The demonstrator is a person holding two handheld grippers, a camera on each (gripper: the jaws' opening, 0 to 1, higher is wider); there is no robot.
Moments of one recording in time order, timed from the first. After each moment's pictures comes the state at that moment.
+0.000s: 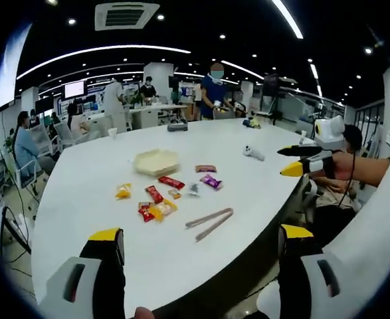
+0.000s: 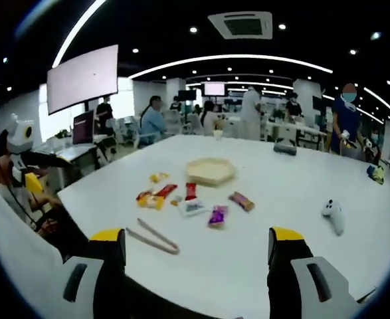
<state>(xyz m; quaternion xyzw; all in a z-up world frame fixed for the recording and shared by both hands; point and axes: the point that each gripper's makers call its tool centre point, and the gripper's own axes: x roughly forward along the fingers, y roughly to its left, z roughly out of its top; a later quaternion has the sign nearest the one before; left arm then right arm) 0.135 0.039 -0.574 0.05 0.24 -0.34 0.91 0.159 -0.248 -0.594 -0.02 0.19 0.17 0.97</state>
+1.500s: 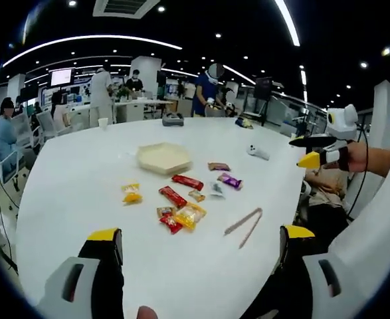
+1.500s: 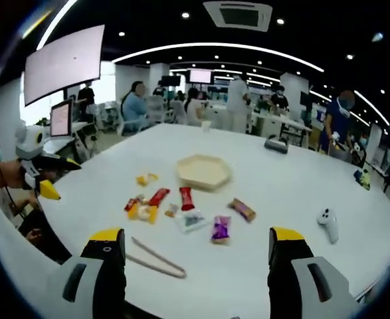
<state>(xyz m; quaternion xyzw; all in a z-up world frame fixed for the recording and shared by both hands) 0.250 0.081 -0.614 0.02 0.25 -0.41 0.87 0.216 -0.190 -0.582 -0.06 0.24 0.11 0.96</state>
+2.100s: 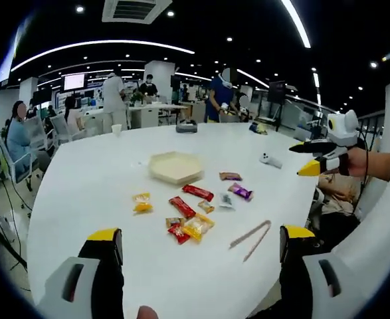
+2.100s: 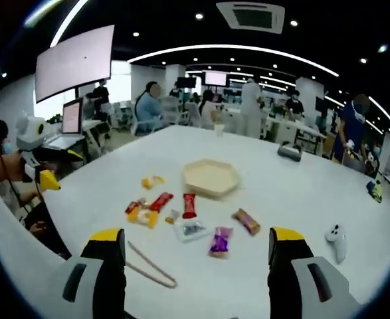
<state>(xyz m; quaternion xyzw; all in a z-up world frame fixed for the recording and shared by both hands) 0.253 0.076 -0.591 0.02 0.23 -0.36 0.90 0.245 -0.201 -0.578 -0.07 0.22 0.16 0.96</state>
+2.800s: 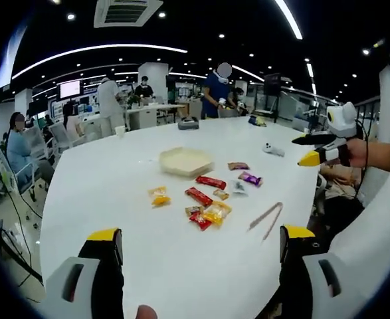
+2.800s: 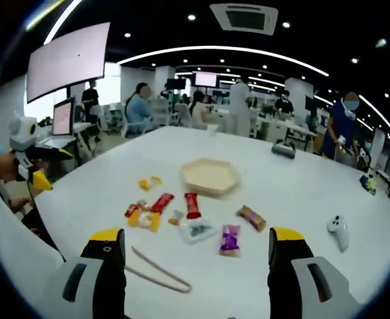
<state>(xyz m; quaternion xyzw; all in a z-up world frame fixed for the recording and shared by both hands) 0.263 0.127 -0.609 0.07 0.23 -0.37 0.89 0.238 -0.171 -0.596 -0.06 0.22 0.12 0.97</state>
